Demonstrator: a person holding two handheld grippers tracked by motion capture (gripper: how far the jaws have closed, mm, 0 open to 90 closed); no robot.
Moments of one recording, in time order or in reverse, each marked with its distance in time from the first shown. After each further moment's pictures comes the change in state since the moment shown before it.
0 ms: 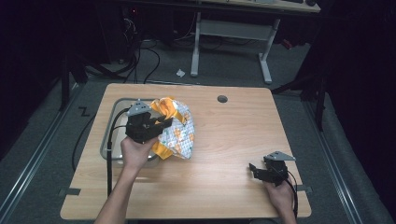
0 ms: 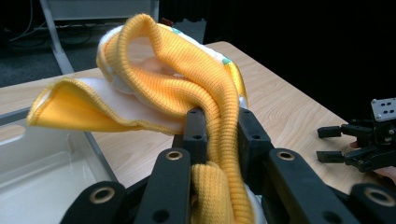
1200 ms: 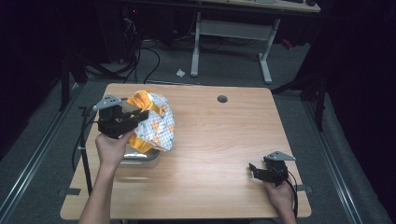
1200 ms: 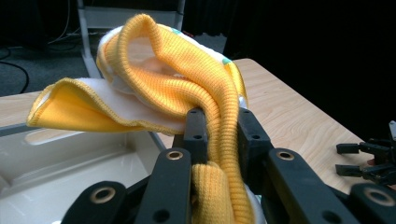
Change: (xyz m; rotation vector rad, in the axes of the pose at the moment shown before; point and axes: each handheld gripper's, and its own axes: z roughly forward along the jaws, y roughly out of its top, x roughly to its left) left arm 0.045 0.002 -0.049 -0.055 0.060 -0.067; right arm 0.000 0.000 0.000 0.000 0.000 0.000
